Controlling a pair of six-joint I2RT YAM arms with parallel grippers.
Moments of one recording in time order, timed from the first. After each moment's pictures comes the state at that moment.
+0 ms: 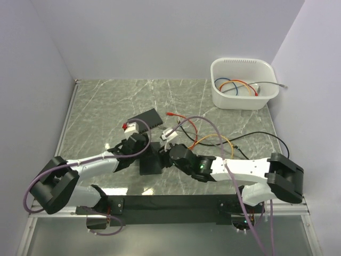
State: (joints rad) left arm -0.72 1.28 0.48 0.01 -0.36 -0.86; right arm 1.19 1.39 0.71 0.22 0.36 0.34
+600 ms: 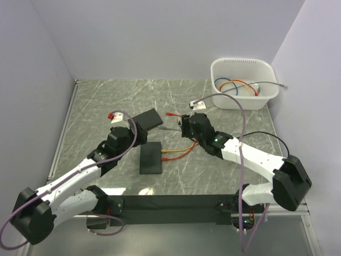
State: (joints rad) left arm -0.62 0.99 0.56 -0.02 -0.31 -0.67; right arm 0.78 1.28 0.83 -0.06 0.40 0.37
